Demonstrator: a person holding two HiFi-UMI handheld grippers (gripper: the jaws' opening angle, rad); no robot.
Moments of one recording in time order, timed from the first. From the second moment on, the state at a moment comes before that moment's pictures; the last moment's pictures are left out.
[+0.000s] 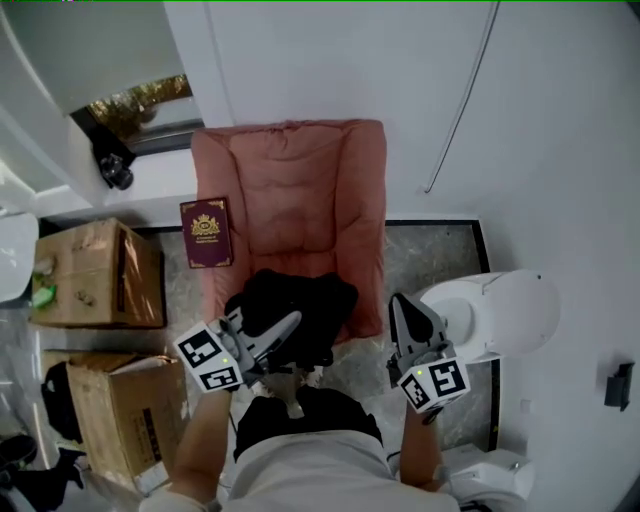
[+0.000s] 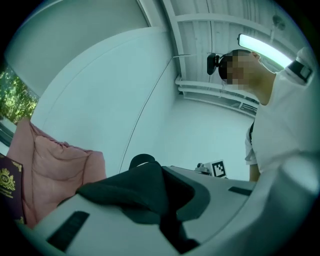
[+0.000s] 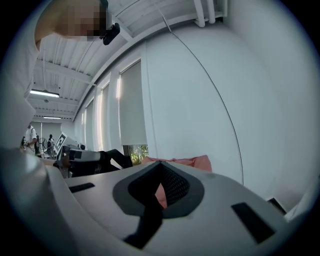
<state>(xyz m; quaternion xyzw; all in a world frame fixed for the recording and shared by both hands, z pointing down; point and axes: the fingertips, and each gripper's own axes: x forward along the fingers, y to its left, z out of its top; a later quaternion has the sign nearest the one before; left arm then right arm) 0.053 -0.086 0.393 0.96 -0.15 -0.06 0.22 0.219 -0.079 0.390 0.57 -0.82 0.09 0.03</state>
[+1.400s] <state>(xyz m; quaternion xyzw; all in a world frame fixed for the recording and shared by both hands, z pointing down) -0.163 -0.050 0.216 0.87 -0.42 -0.21 0.13 0.162 -0.105 0.311 0.50 -0.86 0.02 0.00</state>
